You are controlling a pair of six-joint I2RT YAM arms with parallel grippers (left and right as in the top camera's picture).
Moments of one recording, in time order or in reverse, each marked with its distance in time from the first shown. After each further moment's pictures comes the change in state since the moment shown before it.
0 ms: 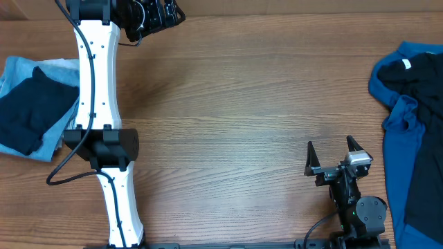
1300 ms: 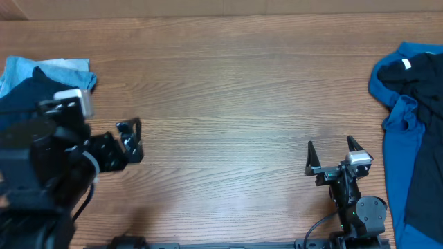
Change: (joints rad) left arm 0.000 -1.426 -1.210 0.133 -0.354 0.027; right arm -0.001 -0.001 0.000 0.000 0.003 0.003
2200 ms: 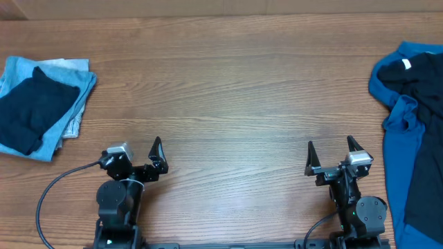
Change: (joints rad) left arm 0.000 -0.544 -1.499 1.362 -0.098 -0.054; right arm 0.000 -0.002 0.000 -0.001 0.001 0.000
